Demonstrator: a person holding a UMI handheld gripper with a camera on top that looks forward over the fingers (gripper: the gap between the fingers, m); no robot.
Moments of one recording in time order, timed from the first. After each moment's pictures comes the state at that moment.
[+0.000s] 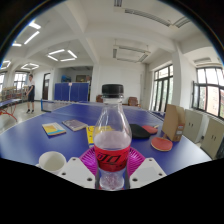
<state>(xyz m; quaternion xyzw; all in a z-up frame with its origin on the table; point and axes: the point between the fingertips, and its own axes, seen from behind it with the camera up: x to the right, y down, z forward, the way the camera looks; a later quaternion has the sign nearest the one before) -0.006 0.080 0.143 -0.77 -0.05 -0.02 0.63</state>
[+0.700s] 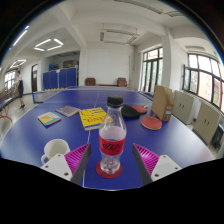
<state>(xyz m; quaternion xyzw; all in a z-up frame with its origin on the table) 0.005 0.016 0.120 -0.83 0.02 -0.05 0.55</state>
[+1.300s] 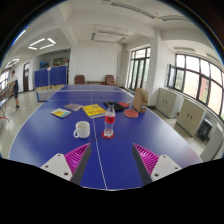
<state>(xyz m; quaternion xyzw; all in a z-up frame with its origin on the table) -0.064 -0.300 0.240 -0.84 0.07 -0.10 0.52</state>
